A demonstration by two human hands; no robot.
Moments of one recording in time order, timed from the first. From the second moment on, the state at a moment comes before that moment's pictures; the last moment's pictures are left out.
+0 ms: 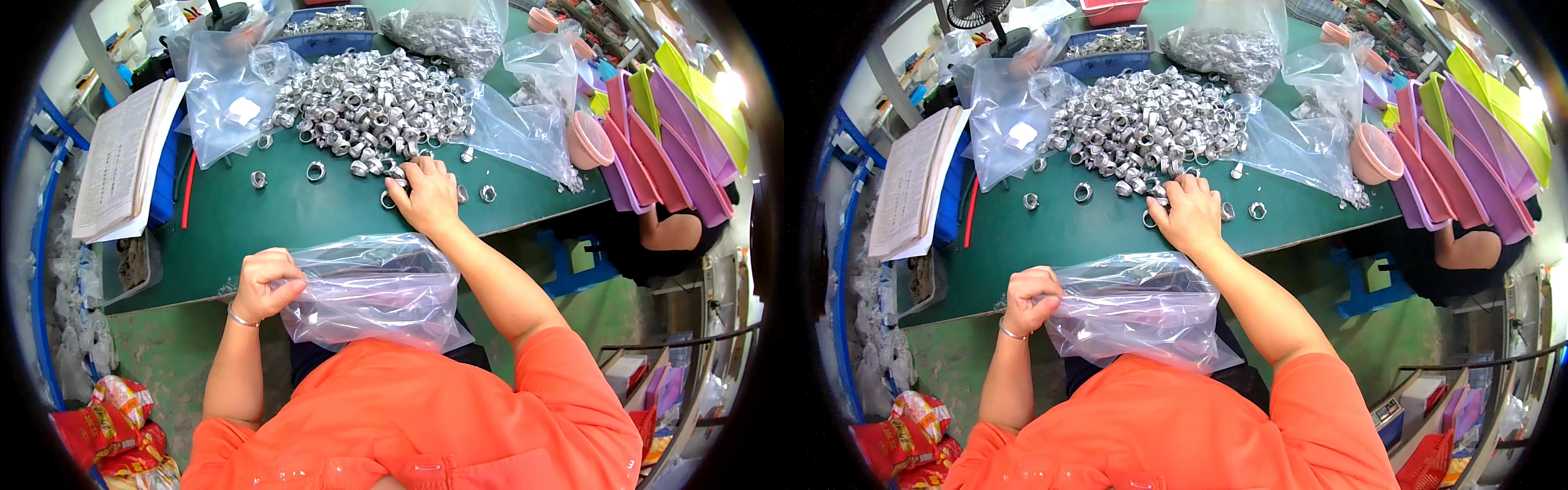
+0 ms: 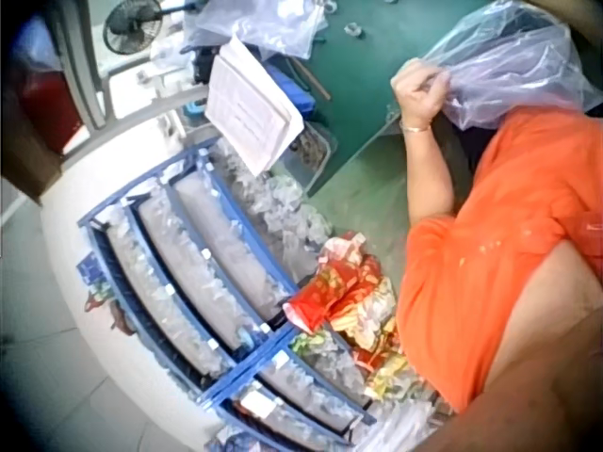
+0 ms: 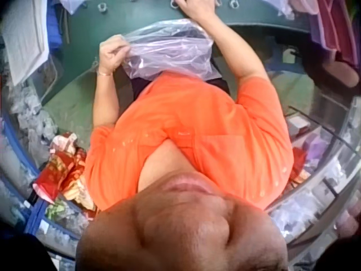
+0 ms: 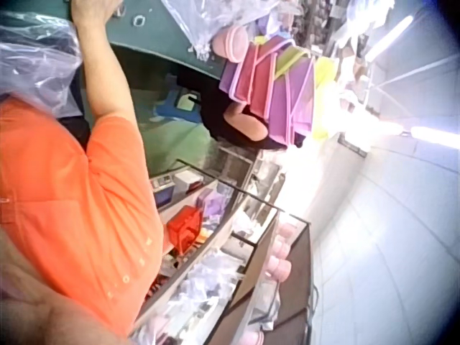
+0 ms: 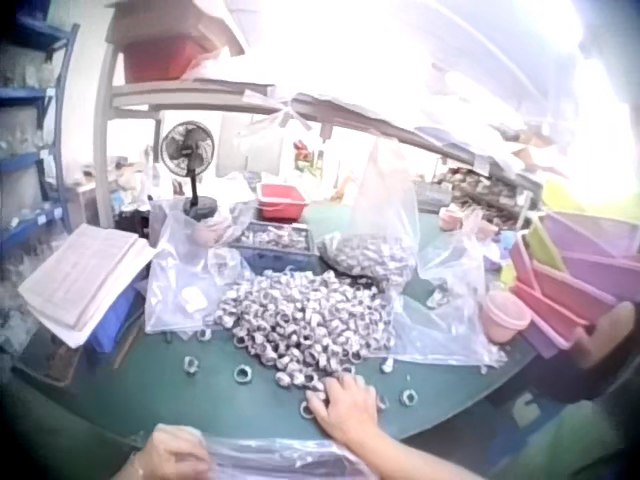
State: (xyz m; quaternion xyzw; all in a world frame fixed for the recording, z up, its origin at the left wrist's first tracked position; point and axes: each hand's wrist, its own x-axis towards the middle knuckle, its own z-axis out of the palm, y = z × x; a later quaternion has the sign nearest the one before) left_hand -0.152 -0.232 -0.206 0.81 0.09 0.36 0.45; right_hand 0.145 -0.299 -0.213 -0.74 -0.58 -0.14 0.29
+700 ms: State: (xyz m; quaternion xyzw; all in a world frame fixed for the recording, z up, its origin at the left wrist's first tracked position) left_hand -0.125 -0.310 -0.100 0.93 -0.14 0.27 0.22; right_hand 0.109 -0.410 -0.122 -0.45 -0.83 0.27 -0.19
